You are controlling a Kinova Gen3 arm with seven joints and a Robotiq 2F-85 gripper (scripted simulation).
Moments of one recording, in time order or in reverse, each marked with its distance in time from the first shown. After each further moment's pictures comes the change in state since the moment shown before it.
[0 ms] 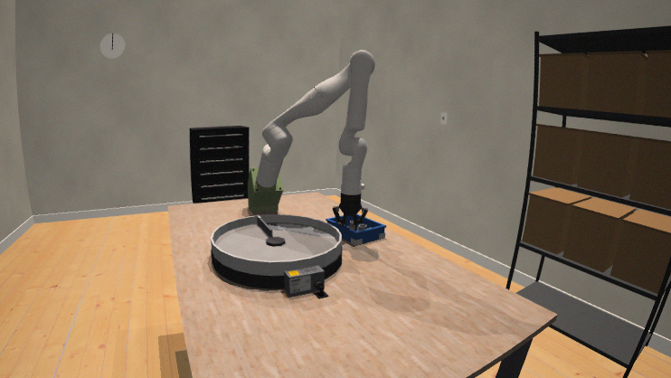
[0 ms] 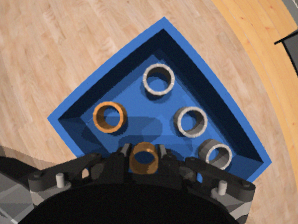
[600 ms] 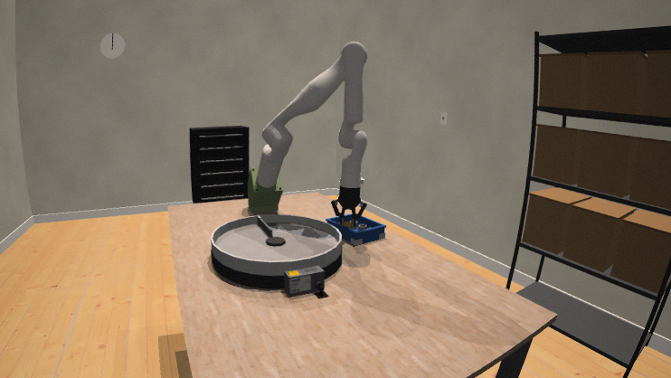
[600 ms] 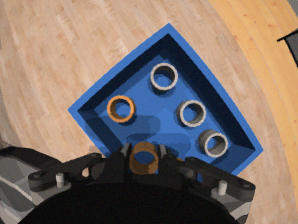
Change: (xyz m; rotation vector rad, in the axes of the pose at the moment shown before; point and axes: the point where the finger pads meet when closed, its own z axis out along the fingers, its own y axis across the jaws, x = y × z) arm -0.007 -0.007 -0.025 0.020 -0.027 -0.003
